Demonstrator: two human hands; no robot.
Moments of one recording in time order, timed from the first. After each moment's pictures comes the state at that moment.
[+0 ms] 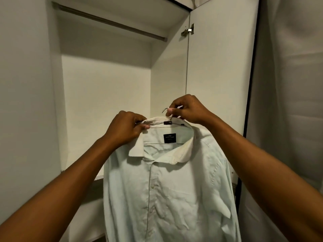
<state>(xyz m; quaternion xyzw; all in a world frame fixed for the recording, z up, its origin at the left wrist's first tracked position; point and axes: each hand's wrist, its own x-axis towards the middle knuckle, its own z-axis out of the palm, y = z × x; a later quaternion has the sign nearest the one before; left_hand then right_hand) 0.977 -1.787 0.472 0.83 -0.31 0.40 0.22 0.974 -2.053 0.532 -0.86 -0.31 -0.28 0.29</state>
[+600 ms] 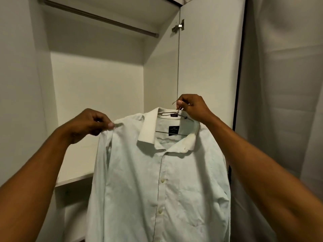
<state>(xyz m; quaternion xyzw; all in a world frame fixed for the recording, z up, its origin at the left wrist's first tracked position) 0.970 -1.721 0.478 0.82 -0.24 0.13 0.50 0.995 -2.118 0.513 -0.85 -0.24 -0.36 0.30</state>
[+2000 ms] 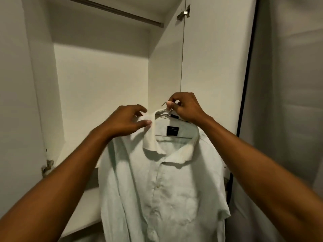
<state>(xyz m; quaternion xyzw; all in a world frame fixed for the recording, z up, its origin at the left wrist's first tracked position) 0.979 -1.864 0.468 0.90 -0.25 0.27 0.24 1.025 -2.123 0.495 -0.84 -0.30 -0.39 0.25</state>
